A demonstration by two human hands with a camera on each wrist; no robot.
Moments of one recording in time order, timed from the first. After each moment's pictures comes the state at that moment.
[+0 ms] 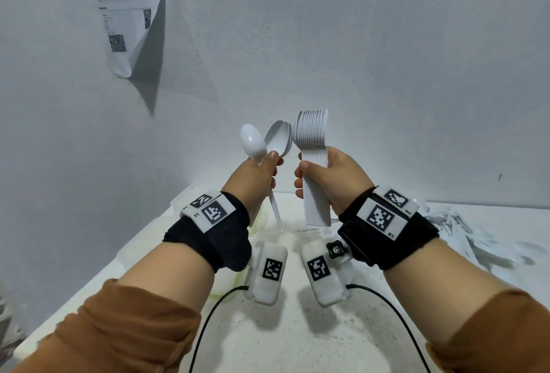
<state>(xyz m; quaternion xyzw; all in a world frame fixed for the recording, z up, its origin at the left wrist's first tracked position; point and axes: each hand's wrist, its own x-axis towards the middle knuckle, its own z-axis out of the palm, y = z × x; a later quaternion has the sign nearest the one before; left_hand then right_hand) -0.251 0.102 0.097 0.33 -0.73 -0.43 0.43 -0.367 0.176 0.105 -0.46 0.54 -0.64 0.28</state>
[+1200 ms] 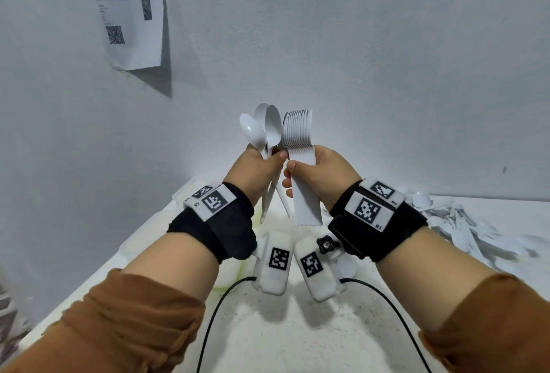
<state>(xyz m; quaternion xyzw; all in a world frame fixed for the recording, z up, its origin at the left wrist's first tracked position) -0.253 0.097 0.094 0.28 -0.69 -0.48 0.45 -0.355 0.167 0.101 -0.51 0.57 -0.58 0.28</state>
